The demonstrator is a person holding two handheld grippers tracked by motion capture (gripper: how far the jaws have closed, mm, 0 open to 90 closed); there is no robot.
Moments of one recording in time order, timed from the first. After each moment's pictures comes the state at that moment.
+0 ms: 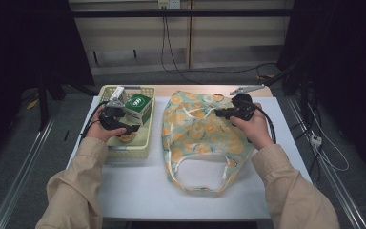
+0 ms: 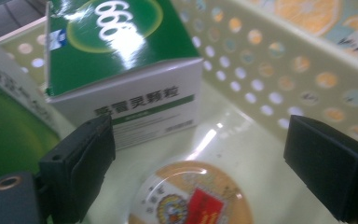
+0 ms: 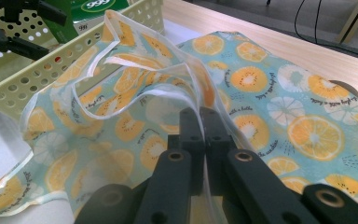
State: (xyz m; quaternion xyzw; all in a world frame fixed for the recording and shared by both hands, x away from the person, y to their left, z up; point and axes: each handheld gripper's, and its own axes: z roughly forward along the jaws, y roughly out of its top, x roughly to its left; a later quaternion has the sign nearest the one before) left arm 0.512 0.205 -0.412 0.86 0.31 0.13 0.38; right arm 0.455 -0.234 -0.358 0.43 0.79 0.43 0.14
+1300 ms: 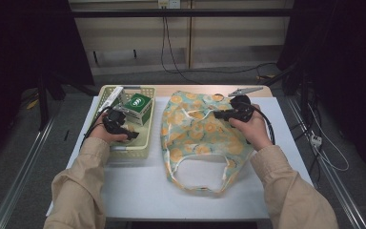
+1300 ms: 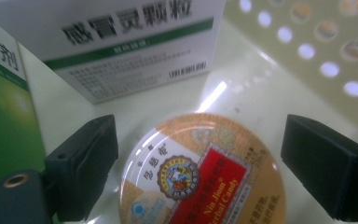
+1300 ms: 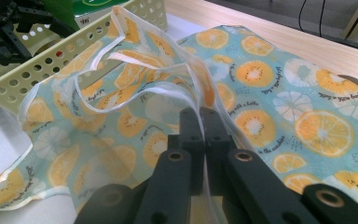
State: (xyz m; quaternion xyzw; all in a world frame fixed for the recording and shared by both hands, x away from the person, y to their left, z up) left arm 0.518 0.202 -0.438 0.89 0.33 0.10 0.29; right arm 0.453 -0.231 -0.362 0.43 0.79 0.42 0.13
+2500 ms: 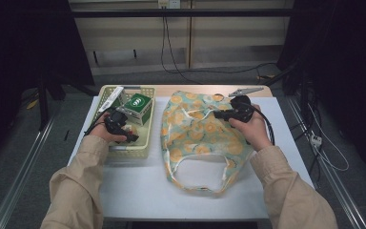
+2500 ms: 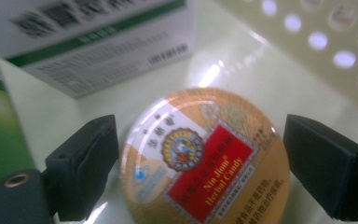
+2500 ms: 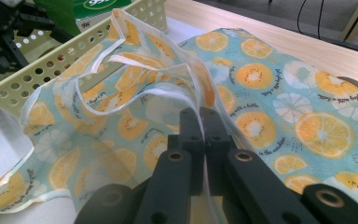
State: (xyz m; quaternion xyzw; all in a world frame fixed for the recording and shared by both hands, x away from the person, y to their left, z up) left arm 0.517 0.196 -0.438 0.92 0.29 0.09 0.25; right arm 0.452 -0.231 -0.362 0.43 0.78 0.43 0.13
